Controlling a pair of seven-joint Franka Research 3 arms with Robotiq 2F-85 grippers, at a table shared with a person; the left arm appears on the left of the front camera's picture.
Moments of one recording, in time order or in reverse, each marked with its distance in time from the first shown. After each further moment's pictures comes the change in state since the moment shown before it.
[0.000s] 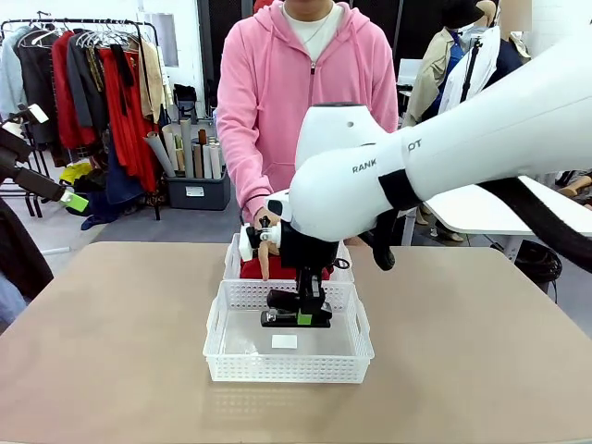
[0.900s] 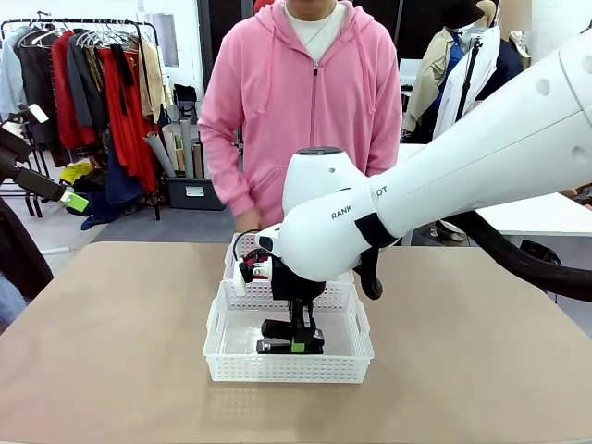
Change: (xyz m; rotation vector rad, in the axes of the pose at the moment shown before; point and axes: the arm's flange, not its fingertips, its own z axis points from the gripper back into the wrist) left arm 0.000 0.000 0.000 0.000 0.000 0.000; right arm 0.006 -0.005 -0.065 0.043 0.023 0.014
